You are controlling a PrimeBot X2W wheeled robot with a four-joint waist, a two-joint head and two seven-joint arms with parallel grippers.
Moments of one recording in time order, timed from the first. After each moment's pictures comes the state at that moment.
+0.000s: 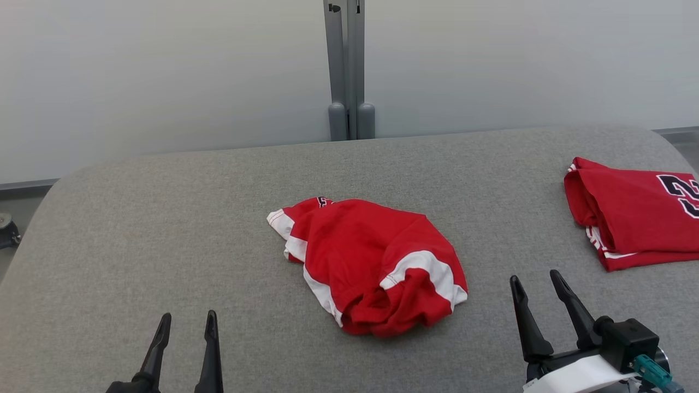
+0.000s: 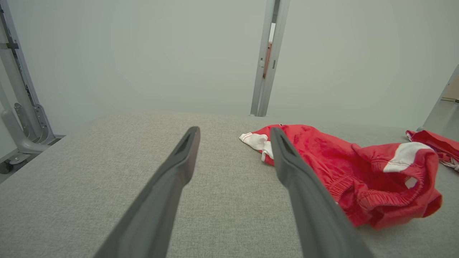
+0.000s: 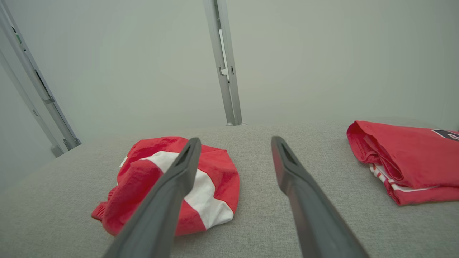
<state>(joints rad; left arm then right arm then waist) 0.21 0.06 -0.06 0.03 -0.22 -0.08 -0.26 0.12 -0.11 0.11 0.08 0.24 0.13 -0.26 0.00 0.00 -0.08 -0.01</state>
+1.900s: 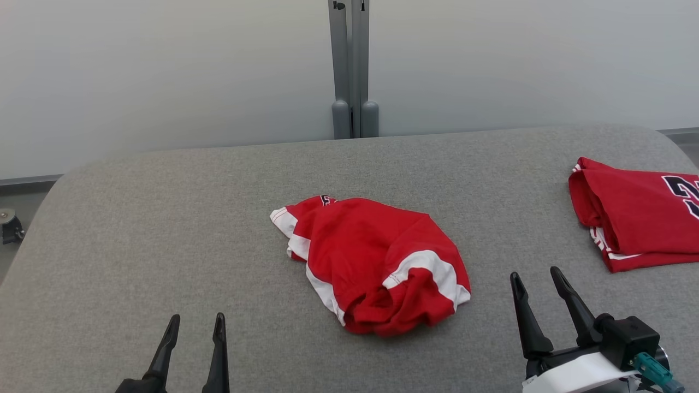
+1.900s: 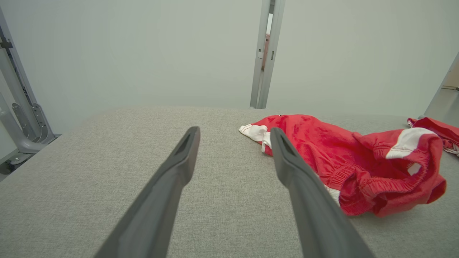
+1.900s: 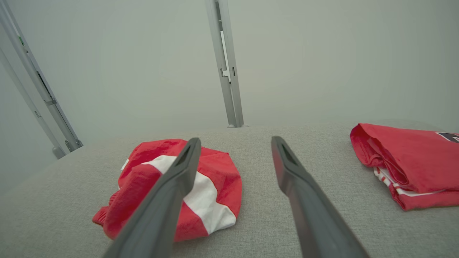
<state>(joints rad) 0.19 0.05 -0.07 0.07 -0.18 -0.10 -0.26 0.11 -0.10 0.10 0.08 0.24 0.13 -0.26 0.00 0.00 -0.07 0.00</state>
